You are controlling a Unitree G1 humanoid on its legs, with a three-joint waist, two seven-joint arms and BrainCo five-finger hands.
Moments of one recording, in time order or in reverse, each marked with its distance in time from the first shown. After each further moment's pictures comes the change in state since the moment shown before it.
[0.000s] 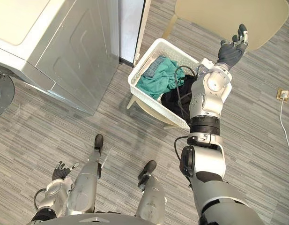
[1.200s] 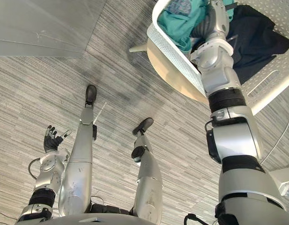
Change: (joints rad) left arm -0.123 0.001 0.044 -0.285 0.035 -0.074 0.043; right arm -0.265 -0.281 0.597 0.274 -0.731 0.114 0.208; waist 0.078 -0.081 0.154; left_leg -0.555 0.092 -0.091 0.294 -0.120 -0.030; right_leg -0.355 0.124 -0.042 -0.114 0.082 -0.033
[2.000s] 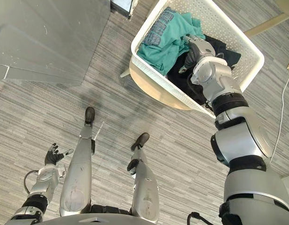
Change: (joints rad) left arm 0.002 0.132 -0.085 0.269 0.040 0.028 -0.083; right arm -0.024 -0.109 0.293 0.150 -0.012 -0.062 0.220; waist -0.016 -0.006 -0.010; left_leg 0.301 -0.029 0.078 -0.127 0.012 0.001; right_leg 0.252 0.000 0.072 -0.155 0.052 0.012
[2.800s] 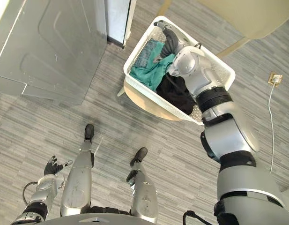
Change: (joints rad) left arm 0.023 -0.027 0.058 0.114 0.059 0.023 -0.019; right arm -0.045 0.071 0.027 -0.128 0.176 -0.011 0.046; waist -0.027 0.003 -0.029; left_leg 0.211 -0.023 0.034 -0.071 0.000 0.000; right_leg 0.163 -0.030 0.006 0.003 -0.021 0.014
